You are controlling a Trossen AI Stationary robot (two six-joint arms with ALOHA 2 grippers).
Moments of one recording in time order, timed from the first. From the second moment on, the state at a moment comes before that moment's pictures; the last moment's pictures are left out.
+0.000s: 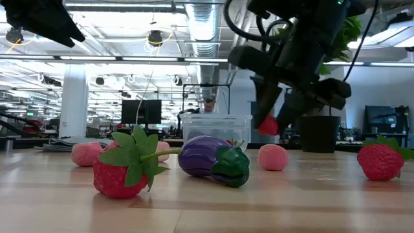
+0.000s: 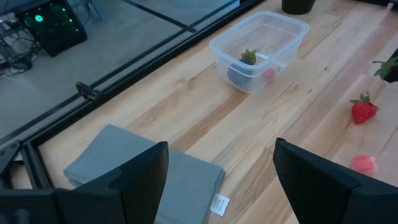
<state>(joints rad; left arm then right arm) -0.83 1.14 0.91 -1.55 -1.01 -1.72 0.28 1.77 1.09 -0.56 0.37 1.44</state>
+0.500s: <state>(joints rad) -0.83 1.14 0.91 -1.55 -1.01 -1.72 0.16 1.61 1.09 -0.48 0.48 1.25</state>
